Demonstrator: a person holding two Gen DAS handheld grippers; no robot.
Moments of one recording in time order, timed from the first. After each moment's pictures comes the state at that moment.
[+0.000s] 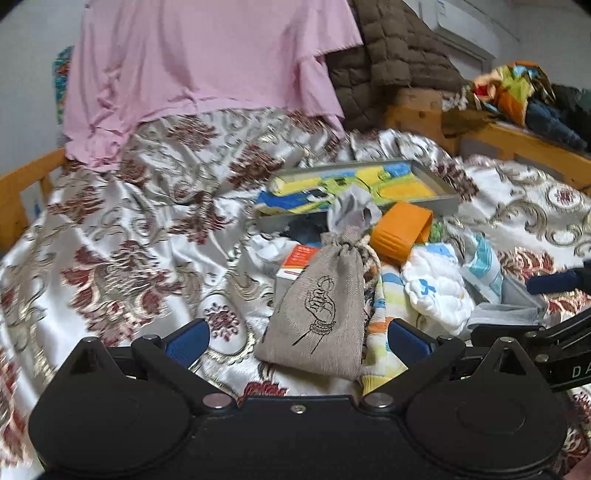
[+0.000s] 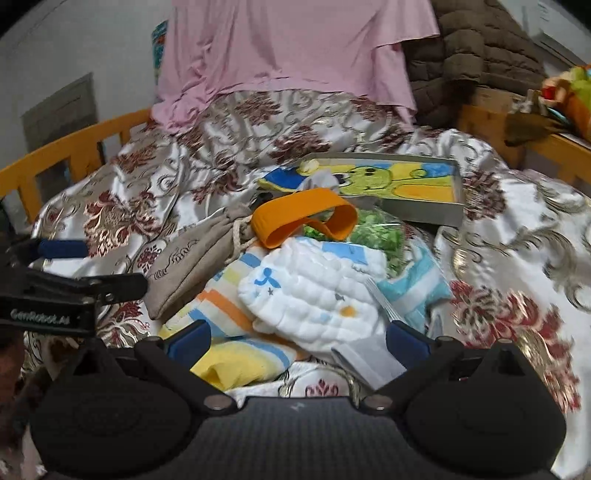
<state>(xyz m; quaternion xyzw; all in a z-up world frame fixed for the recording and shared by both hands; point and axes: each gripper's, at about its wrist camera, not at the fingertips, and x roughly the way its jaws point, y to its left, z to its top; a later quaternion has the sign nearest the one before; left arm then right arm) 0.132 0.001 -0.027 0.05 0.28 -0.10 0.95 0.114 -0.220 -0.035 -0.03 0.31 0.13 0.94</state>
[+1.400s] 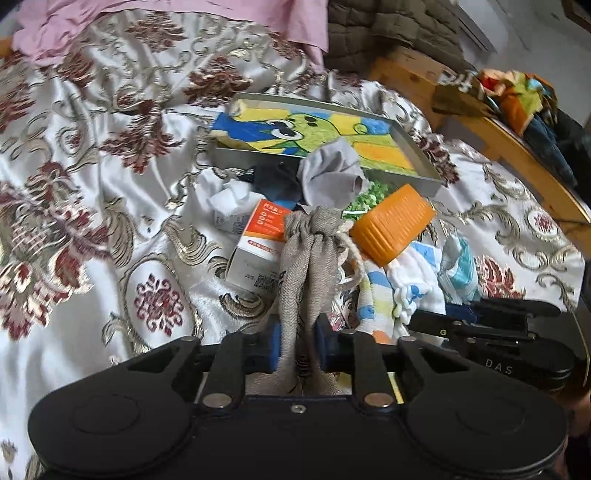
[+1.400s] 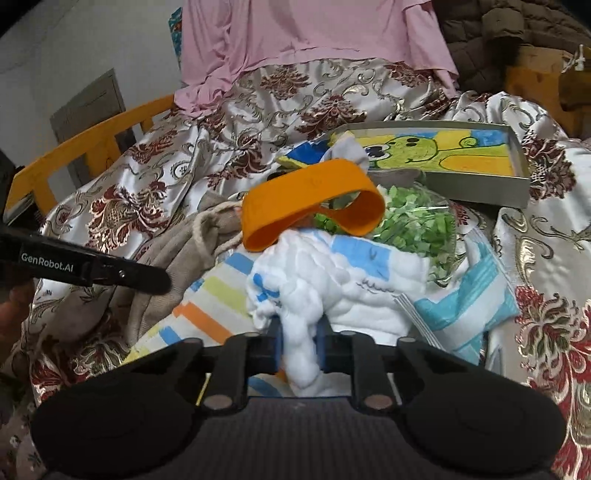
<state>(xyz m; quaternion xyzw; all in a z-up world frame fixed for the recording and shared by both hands) 0.216 0.024 -0.037 -0.08 0.41 -0.19 0.89 0.190 -0.236 -0.064 0.02 0.34 0.20 0.92</state>
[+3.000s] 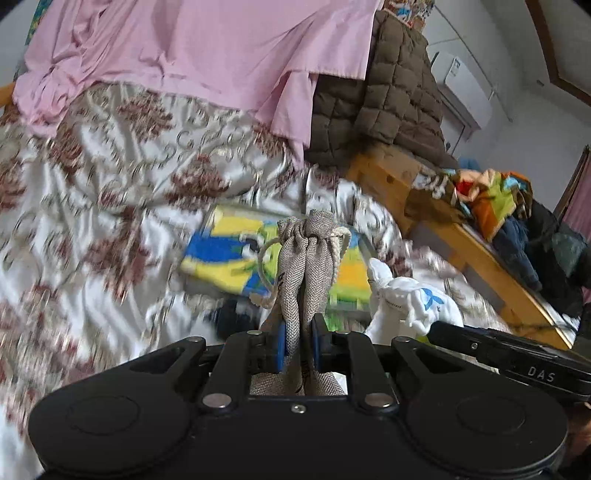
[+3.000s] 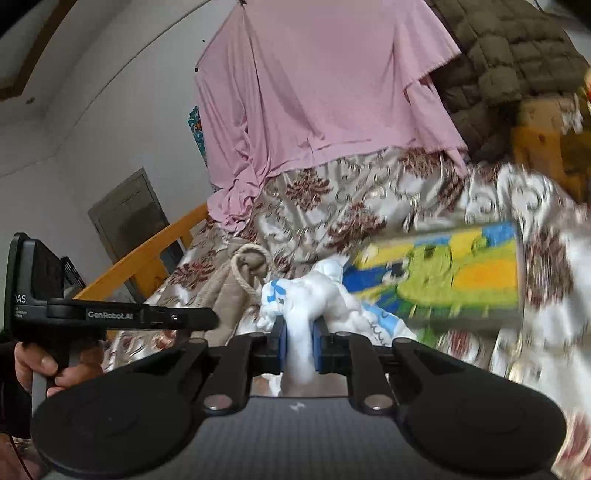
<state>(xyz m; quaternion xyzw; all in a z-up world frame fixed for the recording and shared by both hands) 0.263 0.013 0.069 -0.13 0.30 -0.20 0.92 0.222 -0.280 0.064 0.10 0.24 0.25 0.93</state>
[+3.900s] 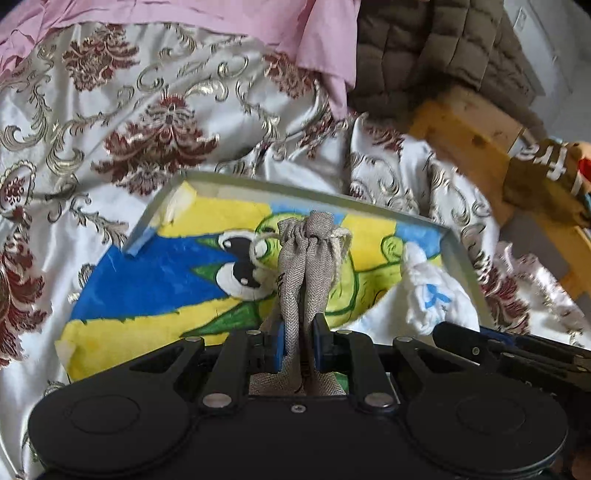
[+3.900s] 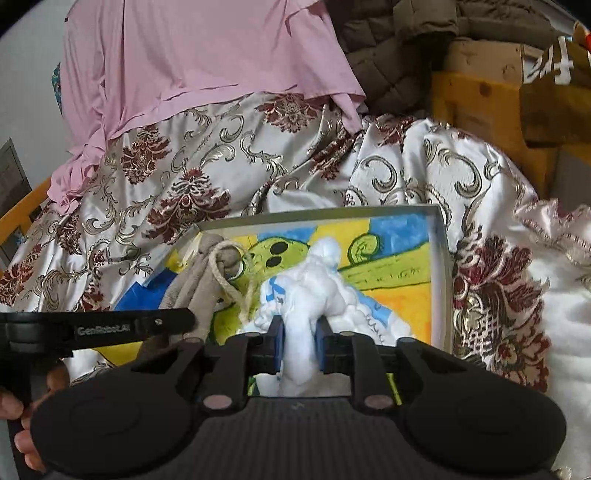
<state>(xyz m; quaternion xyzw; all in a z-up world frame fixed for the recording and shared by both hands) 0.510 -0.107 -0.039 -0.11 0.39 -0.14 0.90 0.452 -0.332 -0.023 0.07 0.34 0.09 0.93</state>
